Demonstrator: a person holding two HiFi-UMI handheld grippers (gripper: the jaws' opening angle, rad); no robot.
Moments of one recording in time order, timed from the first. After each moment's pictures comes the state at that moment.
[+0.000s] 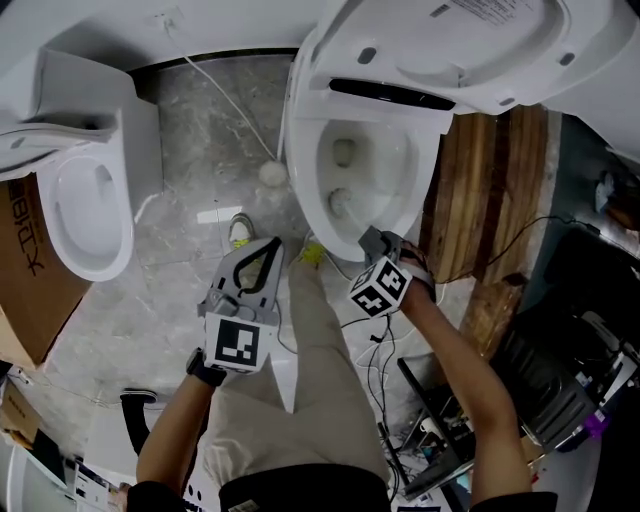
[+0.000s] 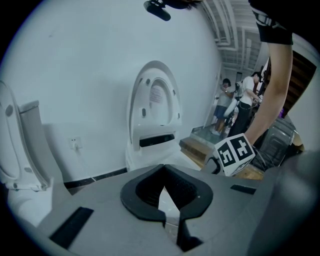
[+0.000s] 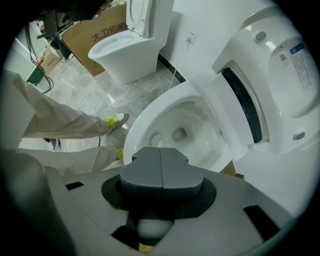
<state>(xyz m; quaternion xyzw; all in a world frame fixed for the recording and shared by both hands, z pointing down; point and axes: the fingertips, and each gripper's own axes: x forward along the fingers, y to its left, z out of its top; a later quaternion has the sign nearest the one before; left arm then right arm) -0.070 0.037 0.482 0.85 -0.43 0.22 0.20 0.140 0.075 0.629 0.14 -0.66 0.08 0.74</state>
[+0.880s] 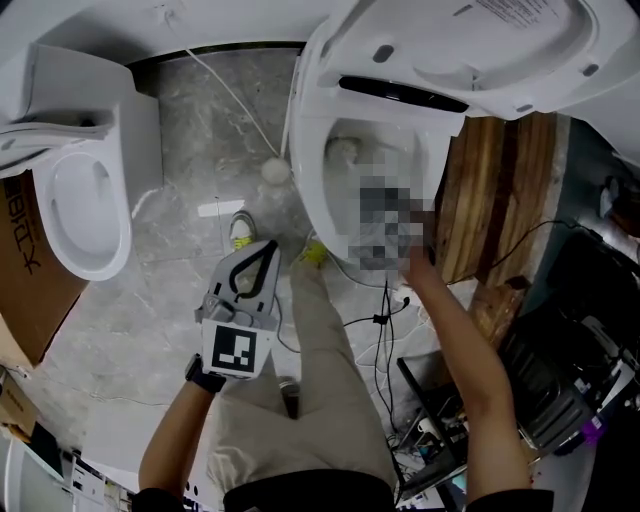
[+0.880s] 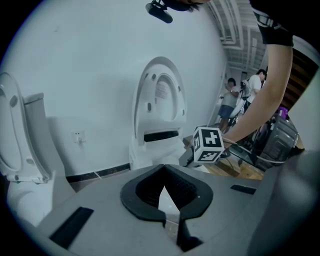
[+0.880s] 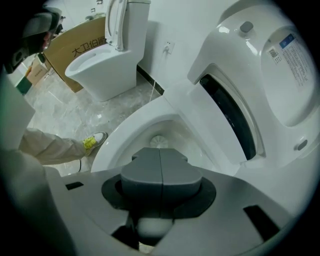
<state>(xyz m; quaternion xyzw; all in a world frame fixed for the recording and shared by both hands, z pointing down) -0.081 0.035 0.503 0.84 -0.44 0.22 0.22 0.103 -0.035 0.659 0.23 -0.69 0.07 0.68</state>
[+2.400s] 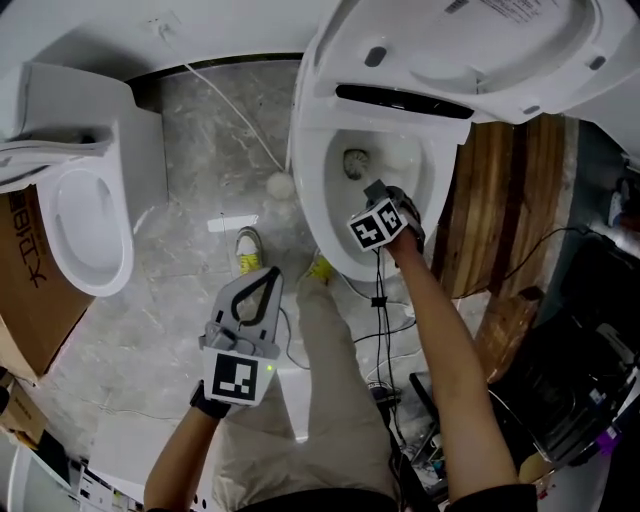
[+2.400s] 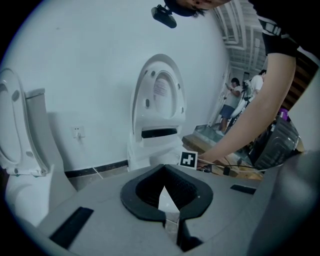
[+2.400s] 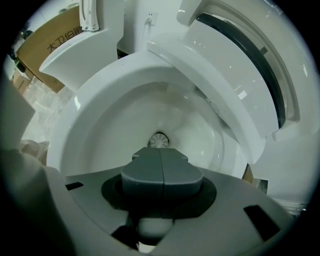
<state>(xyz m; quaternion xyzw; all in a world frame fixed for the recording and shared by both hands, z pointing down) -0.067 0.048 0.511 0.84 -0.44 0.23 0.22 0.147 -0.052 0.777 0.28 -0.65 0.12 0.69</state>
